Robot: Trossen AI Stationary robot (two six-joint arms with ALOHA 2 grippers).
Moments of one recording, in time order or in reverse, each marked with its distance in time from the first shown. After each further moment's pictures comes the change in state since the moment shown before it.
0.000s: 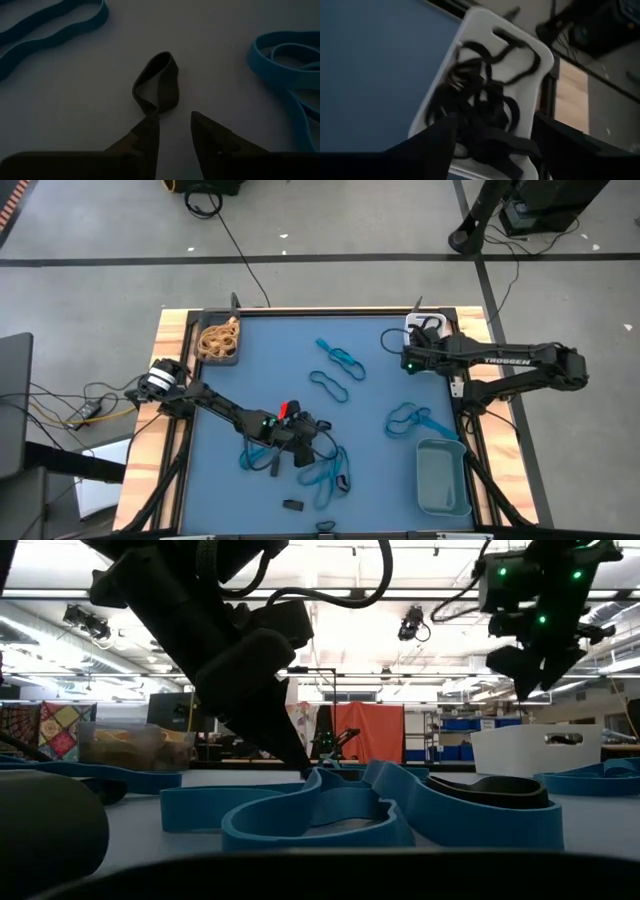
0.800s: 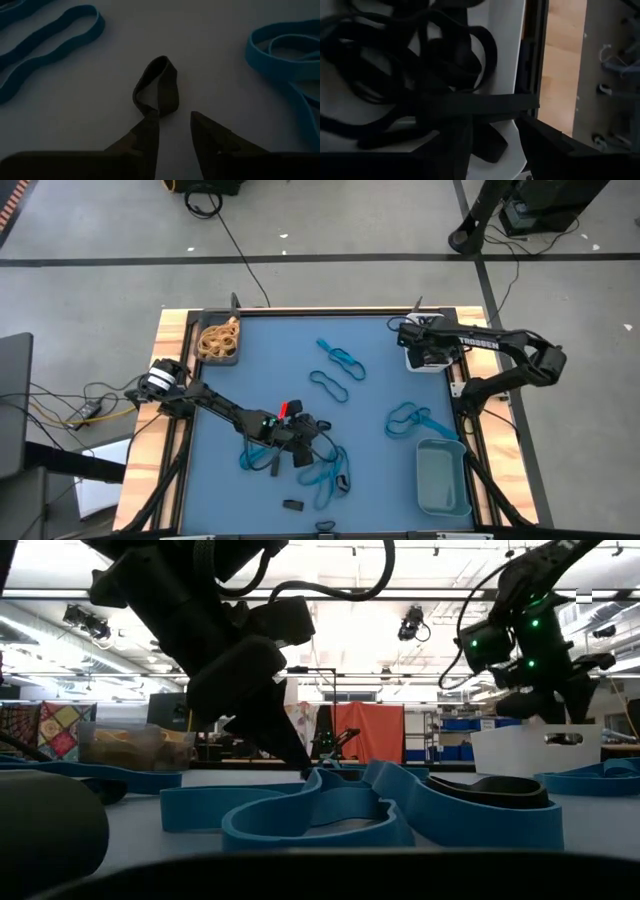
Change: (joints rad) left arm 0.000 0.000 0.000 0.008 -0.010 0.108; right arm -0.378 0.240 0.001 -0.028 -0.239 -0.051
